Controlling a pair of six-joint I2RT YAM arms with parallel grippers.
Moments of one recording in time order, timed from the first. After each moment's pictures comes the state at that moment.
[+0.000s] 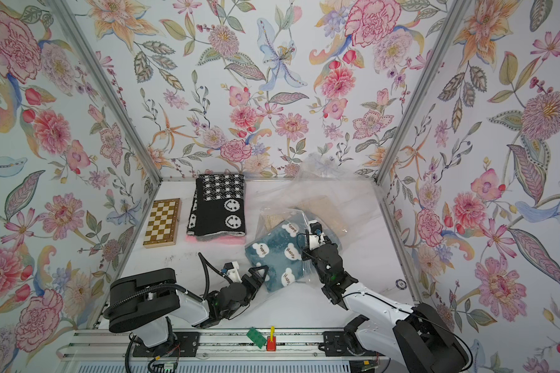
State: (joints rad) left arm -1.17 1.69 0.31 0.96 -0.49 -1.61; right arm 0.60 1.11 0.32 0.61 0.30 0.03
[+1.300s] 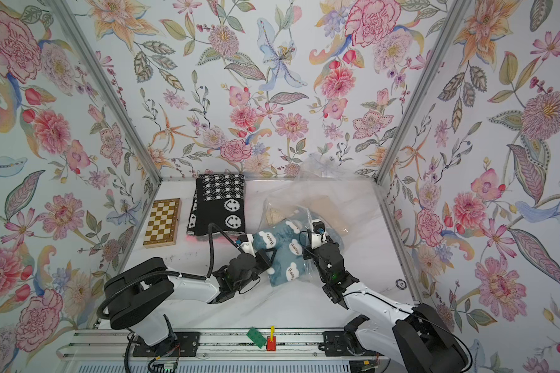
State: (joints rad) left arm -1.03 1.64 0.63 0.68 -0.32 -1.22; right arm 0.57 1.11 0.32 0.60 0.29 0.07
